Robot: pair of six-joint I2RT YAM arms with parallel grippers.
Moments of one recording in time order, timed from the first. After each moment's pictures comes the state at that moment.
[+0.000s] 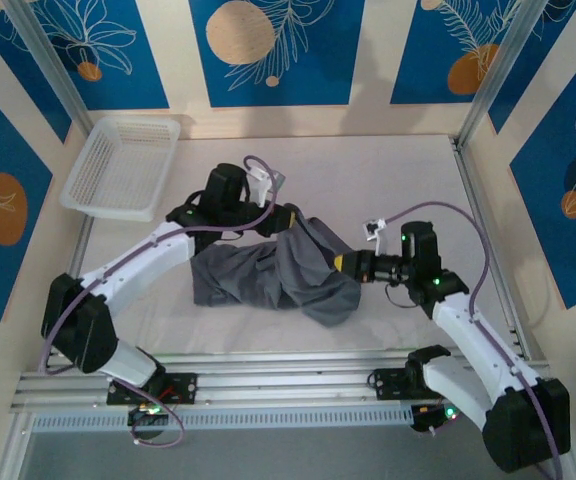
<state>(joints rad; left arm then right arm) -0.63 1.53 1.23 -0.27 0.50 -0.31 0.28 0.87 0.53 -0.26 -0.79 0.50</state>
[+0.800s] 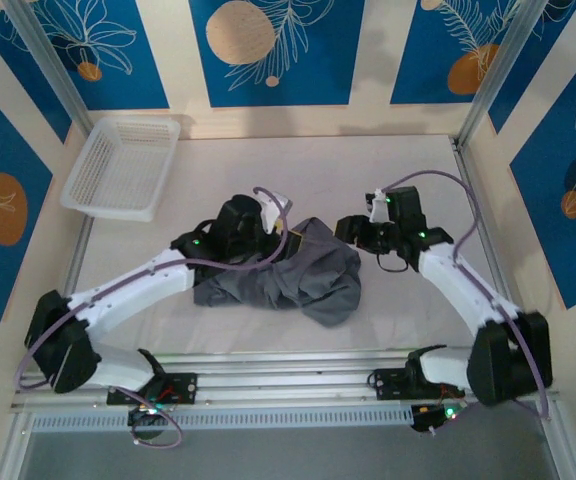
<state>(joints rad) -0.80 1.41 1.07 -0.29 0.06 -0.23 0.25 1.30 0.88 -0.41 -0.50 0.56</state>
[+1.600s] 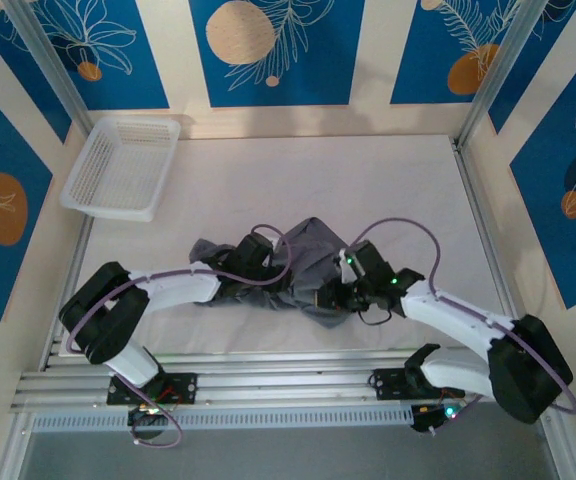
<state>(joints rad) -0.80 1.58 0.79 -0.07 0.03 -0.49 0.60 1.10 0.59 -0.43 -0.38 0.67</state>
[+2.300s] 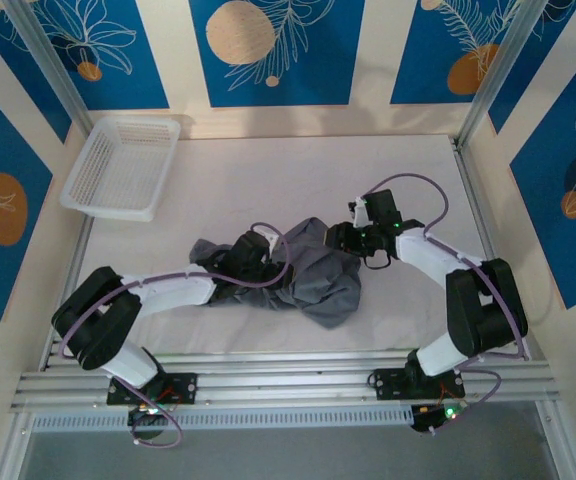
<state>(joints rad) -0.80 1.54 0.77 -0.01 0.03 -0.46 0.30 1.52 0.88 -0.33 -0.44 0.48</state>
